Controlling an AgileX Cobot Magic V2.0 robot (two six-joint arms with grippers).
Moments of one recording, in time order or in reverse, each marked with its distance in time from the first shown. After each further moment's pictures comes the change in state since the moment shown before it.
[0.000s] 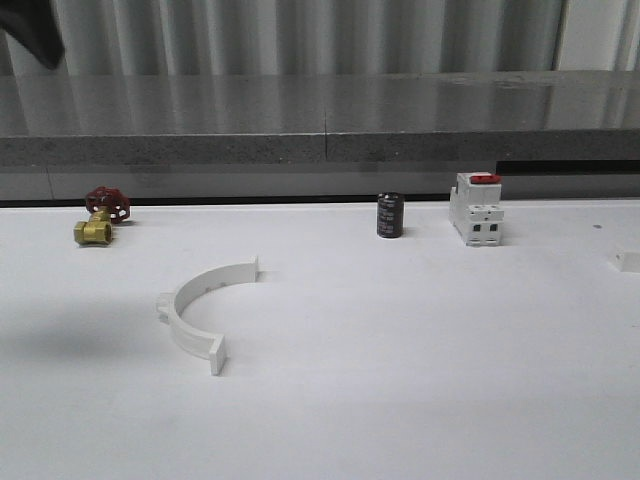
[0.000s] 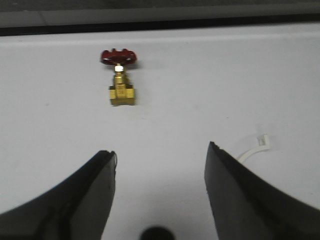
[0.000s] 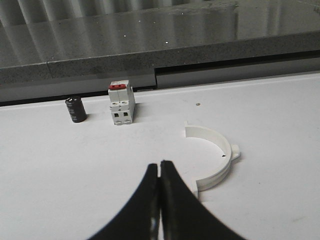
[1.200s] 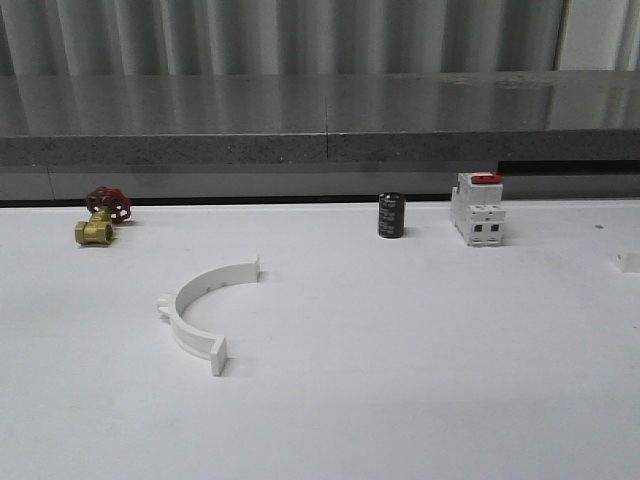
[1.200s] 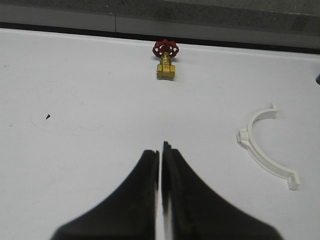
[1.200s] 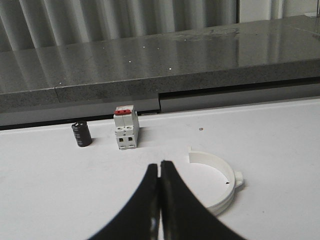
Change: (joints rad) left arm 0.095 -0.946 0.726 -0.012 -0.119 0.008; right arm 0.000 0.000 -0.029 0.000 -0.048 0.000
